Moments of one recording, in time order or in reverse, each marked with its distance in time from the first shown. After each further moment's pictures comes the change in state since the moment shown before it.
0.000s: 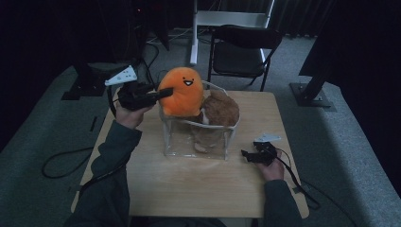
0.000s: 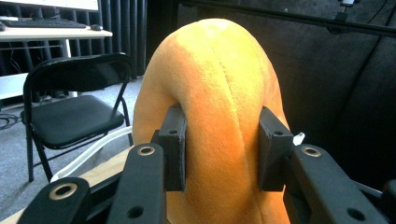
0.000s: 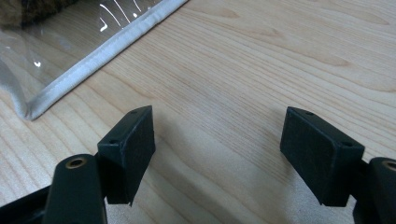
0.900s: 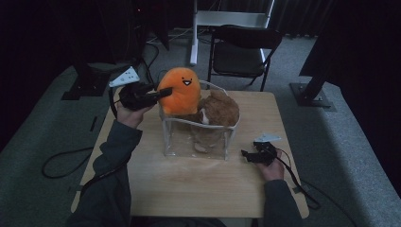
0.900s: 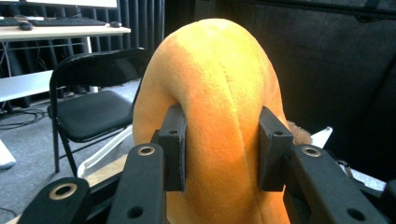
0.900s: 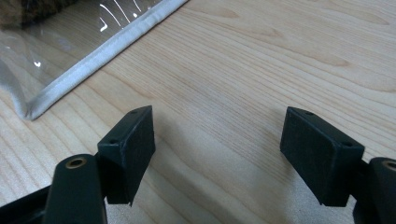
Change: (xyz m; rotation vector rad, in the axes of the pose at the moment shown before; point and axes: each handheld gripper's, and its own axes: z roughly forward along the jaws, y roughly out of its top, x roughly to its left) left arm 0.007 -0.008 0.006 0.022 0.074 0.025; right arm 0.000 0.000 0.000 0.000 0.000 0.000
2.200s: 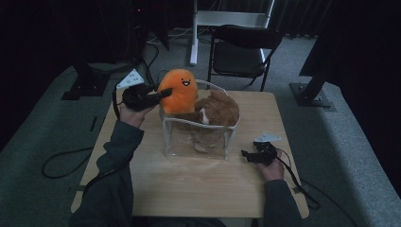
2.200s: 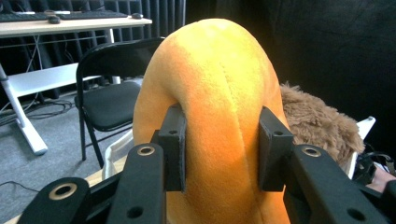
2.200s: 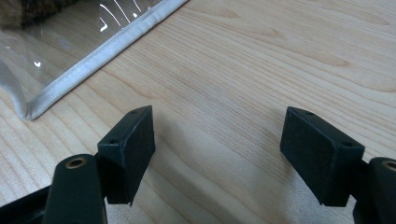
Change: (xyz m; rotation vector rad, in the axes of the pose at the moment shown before) left arm 0.010 -0.014 0.013 0.035 0.090 0.020; right arm 0.000 0.000 0.000 -0.001 0.001 0.000
